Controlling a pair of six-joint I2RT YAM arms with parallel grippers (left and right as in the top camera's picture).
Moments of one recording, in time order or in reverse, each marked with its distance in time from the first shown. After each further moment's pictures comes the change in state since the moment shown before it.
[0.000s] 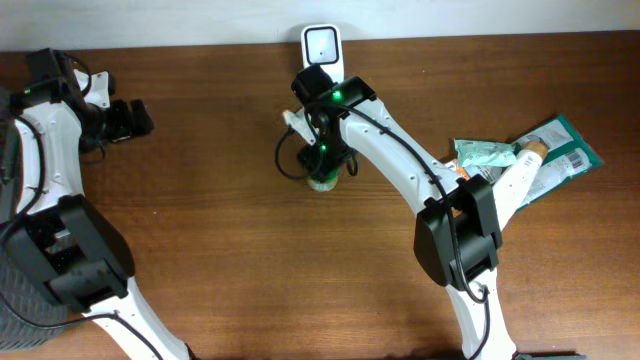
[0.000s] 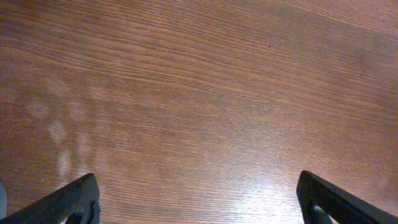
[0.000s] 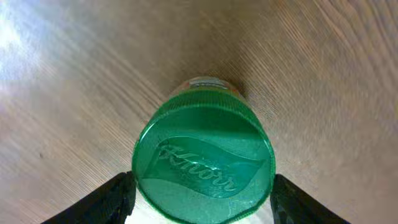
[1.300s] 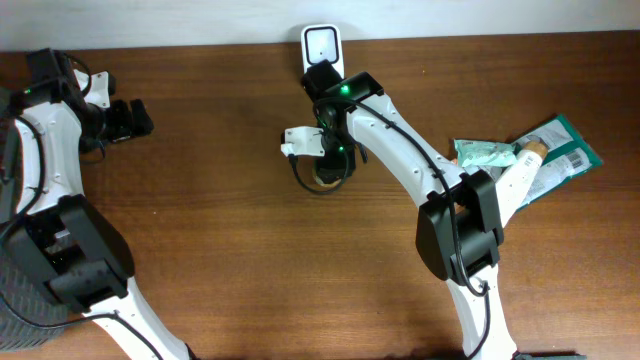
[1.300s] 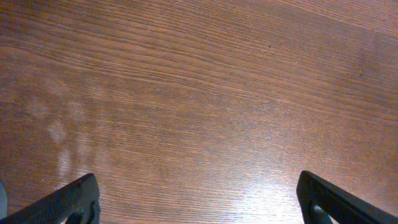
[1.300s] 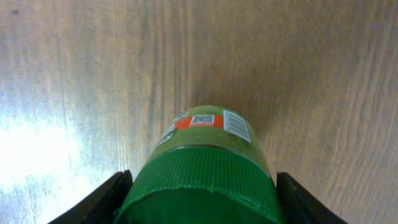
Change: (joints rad) left arm 0.000 0.000 0.000 0.000 0.000 0.000; right arm -0.037 0.018 0.012 -0.020 -0.086 -0.835
